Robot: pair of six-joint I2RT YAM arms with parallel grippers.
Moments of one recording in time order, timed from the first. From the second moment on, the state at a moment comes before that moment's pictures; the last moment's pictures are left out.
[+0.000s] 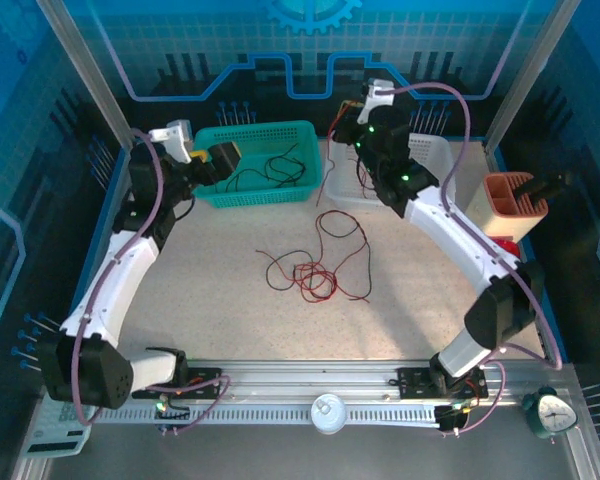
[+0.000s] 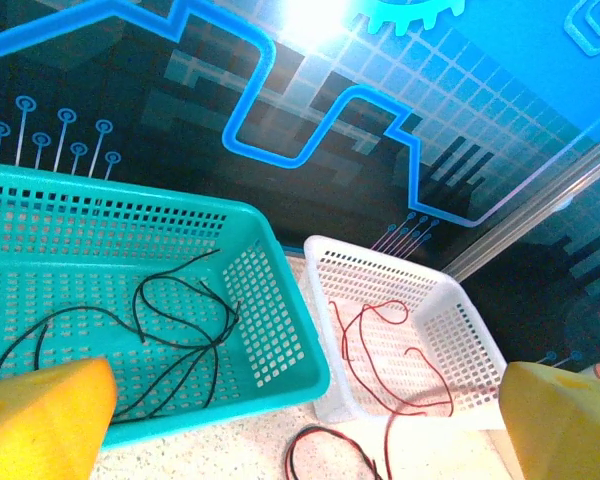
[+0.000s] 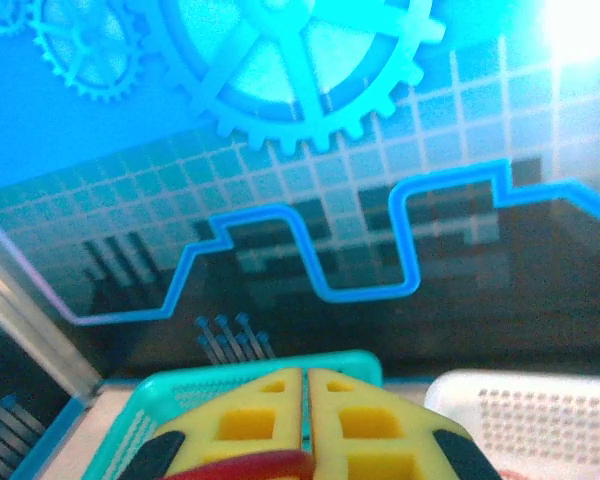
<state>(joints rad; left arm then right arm) -0.07 1.22 1.10 -0.09 0.33 -0.51 0.50 1.64 1.60 -0.02 0.30 0.31</state>
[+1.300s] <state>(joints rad) -0.15 1.06 1.05 -0.13 0.34 -0.56 0.12 2.30 2.12 -0.66 0.27 0.37</state>
